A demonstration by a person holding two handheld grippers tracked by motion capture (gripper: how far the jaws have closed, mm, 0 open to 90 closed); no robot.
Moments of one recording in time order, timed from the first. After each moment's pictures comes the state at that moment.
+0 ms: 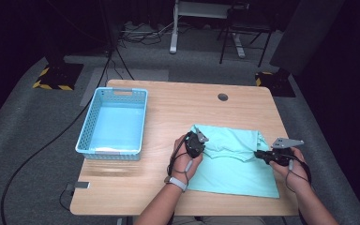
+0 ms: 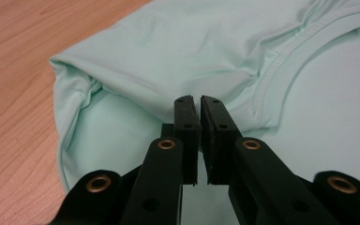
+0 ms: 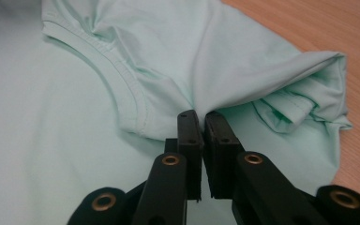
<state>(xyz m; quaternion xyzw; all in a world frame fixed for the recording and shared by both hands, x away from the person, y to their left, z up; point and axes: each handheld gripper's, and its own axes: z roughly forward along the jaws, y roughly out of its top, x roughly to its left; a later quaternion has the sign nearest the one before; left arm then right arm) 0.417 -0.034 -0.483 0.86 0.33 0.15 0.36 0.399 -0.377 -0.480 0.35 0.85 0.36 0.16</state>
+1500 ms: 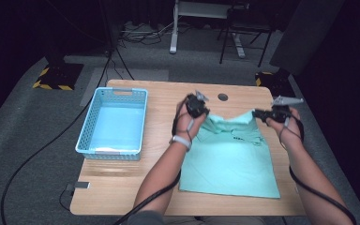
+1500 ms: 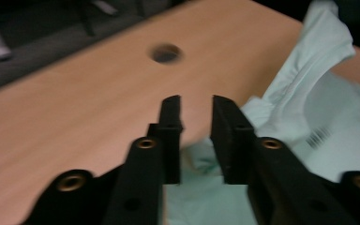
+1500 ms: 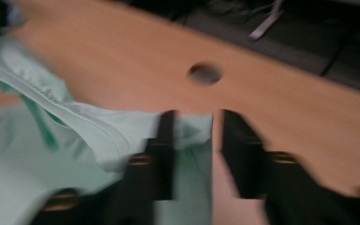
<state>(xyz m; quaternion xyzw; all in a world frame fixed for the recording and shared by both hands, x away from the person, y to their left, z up) 0.533 -0.025 -0.409 0.80 0.38 0.17 0.43 0.520 -0.371 -0.418 0.39 0.80 0.41 0.21</state>
